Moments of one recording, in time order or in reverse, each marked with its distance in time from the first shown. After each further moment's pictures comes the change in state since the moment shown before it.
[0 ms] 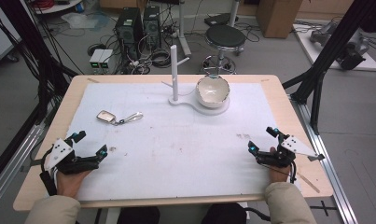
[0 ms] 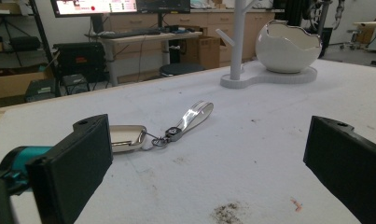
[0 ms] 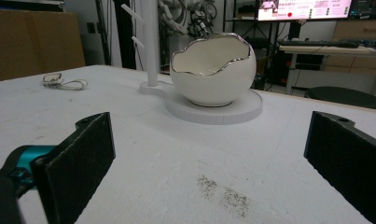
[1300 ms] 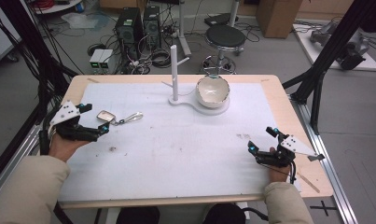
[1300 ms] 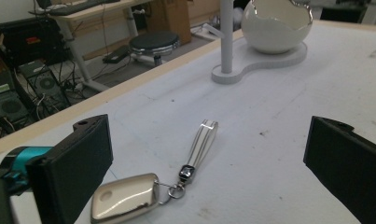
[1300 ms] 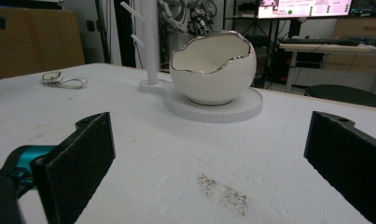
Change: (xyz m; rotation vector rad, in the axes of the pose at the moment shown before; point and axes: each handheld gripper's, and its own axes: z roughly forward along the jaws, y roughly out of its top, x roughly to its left) left arm 0.040 0.084 0.065 0.221 -0.173 0.135; right arm 0.000 0.000 0.001 0.011 0.001 0.005
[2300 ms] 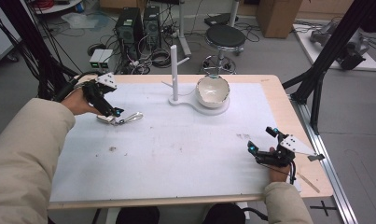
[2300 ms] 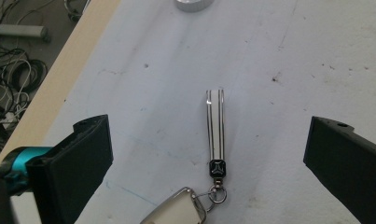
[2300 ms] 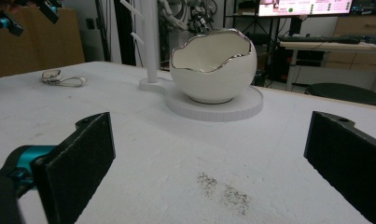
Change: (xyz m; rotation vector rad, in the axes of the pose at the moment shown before) left arm 0.033 0.079 0.097 0.536 -0.303 0.318; right arm 0.000 0.000 0.001 0.008 0.000 -0.002
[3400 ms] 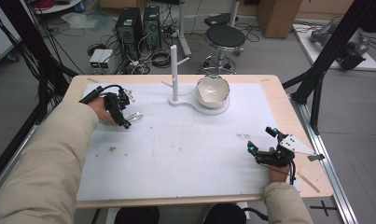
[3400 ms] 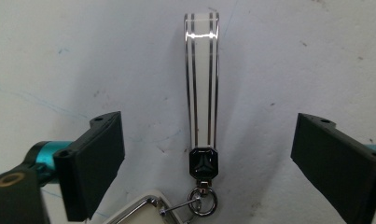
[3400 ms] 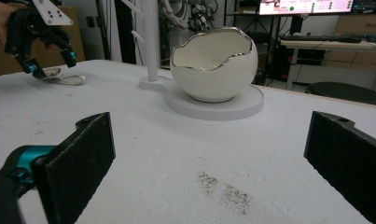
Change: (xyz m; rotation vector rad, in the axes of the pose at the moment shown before) left arm 0.003 -0.016 0.084 0.333 -0.128 -0.058; right arm 0.000 0.000 0.001 0.005 0.002 -0.002
